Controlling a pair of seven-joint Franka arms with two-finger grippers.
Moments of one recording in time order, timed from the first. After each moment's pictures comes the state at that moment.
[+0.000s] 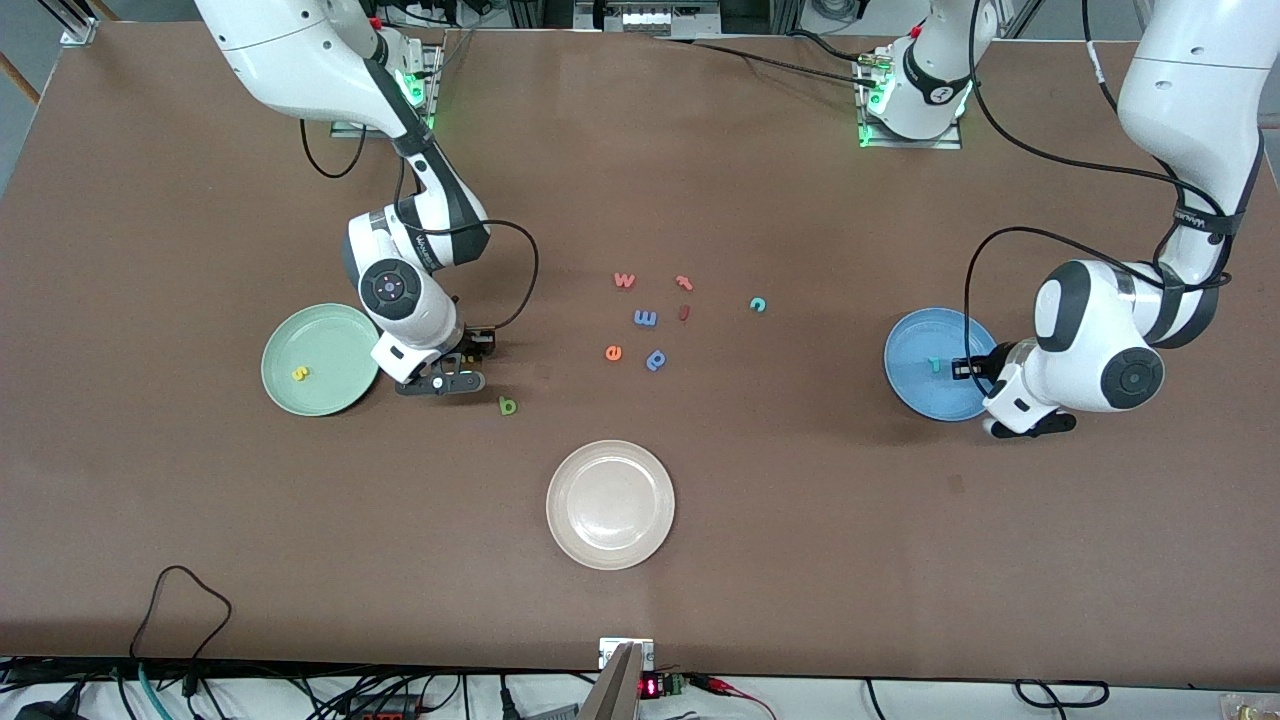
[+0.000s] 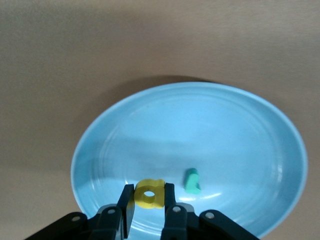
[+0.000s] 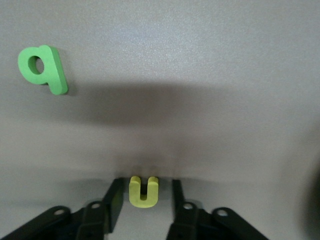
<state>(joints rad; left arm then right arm) 0.26 0.57 -0.23 -1.87 0.10 2.06 -0.16 0.44 0.54 -0.03 -2.00 0.00 2.44 0.30</state>
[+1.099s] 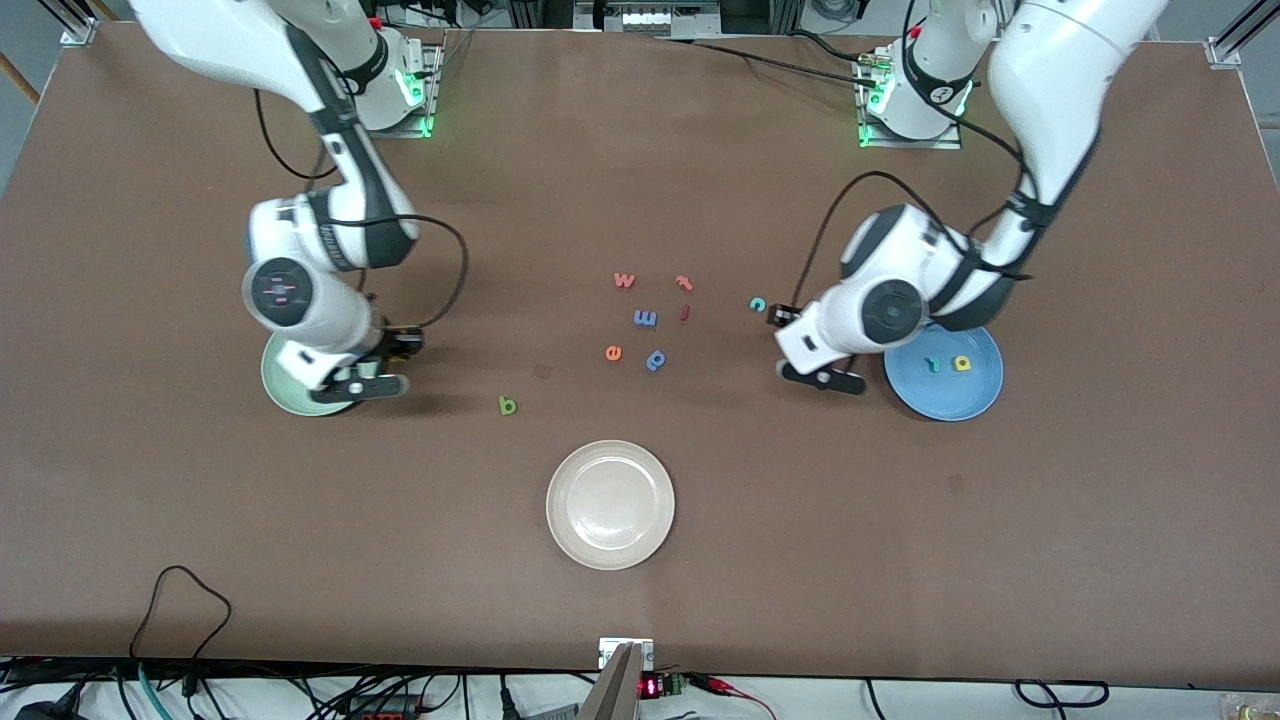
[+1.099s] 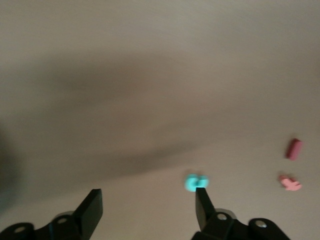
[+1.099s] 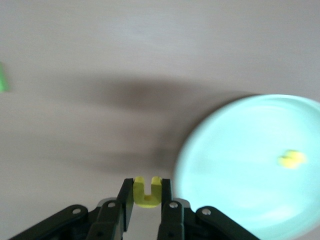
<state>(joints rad) 0.04 0.55 -0.56 -1.92 0.10 2.13 -0.36 0.31 0.37 -0.13 -1.99 0.00 2.20 0.03</state>
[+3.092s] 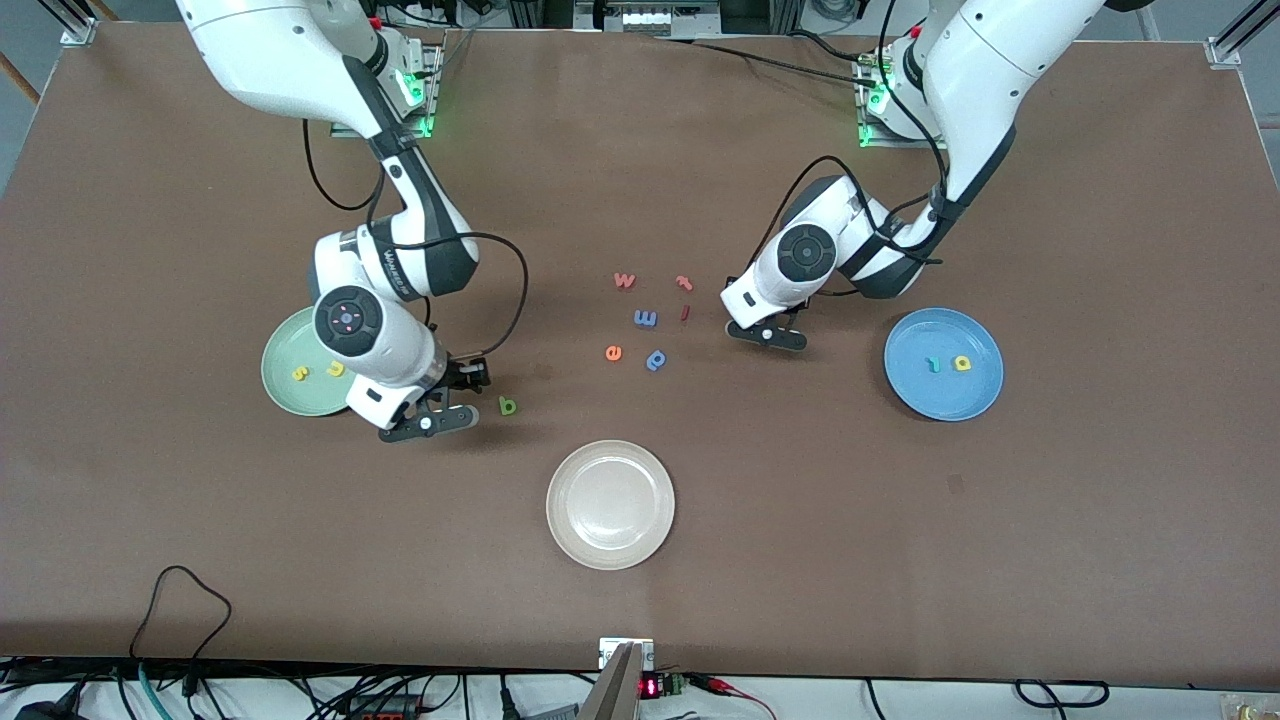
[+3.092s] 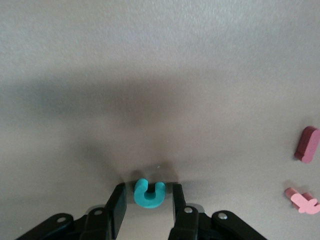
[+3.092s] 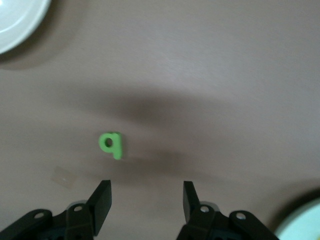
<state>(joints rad) -0.04 0.57 -0.55 -2.08 0.20 2.38 -0.54 0.46 0.60 -0.08 -1.67 0.09 2.22 0.10</state>
